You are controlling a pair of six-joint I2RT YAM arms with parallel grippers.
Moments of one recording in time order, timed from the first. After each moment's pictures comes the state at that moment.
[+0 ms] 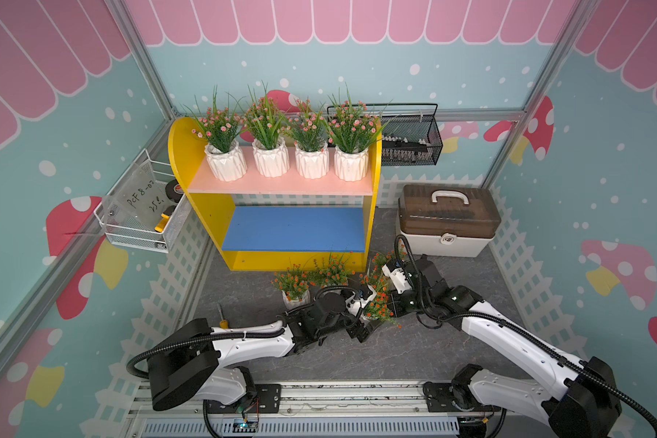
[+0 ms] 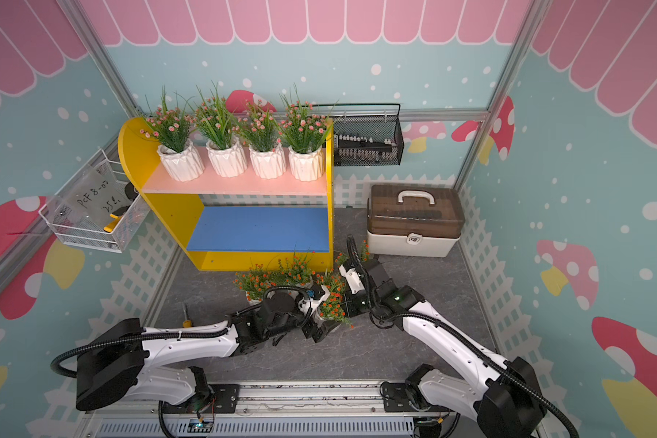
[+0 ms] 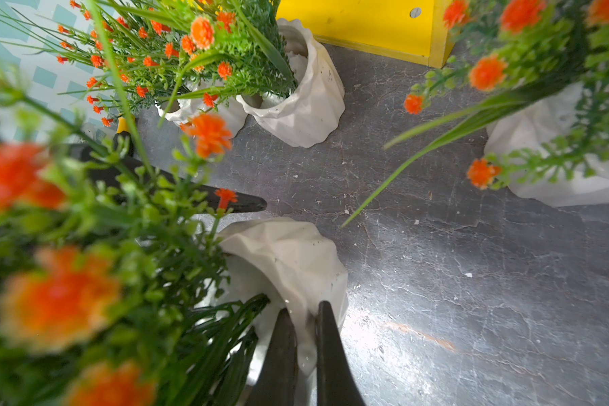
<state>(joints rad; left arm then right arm) -1.02 1.39 0.62 0.37 0.03 -0.04 0.62 1.11 0.82 -0.57 -0.31 0.36</state>
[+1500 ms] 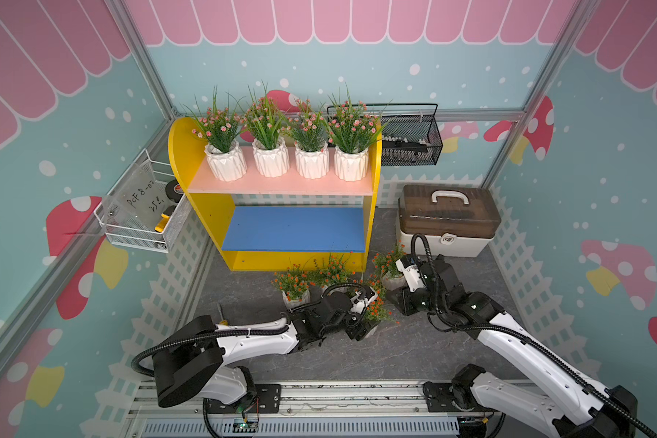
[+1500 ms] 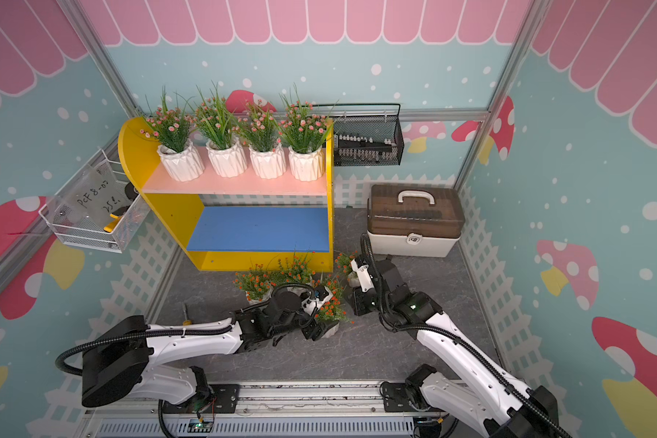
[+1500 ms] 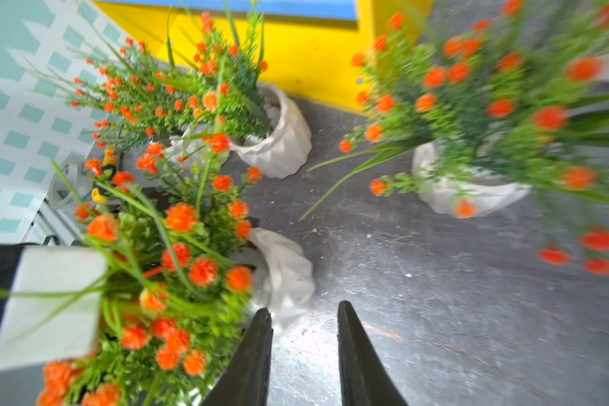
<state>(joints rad) -1.03 1.40 0.67 0.20 -0.01 -0.05 0.58 0.95 0.82 -0.63 -0.18 0.32</state>
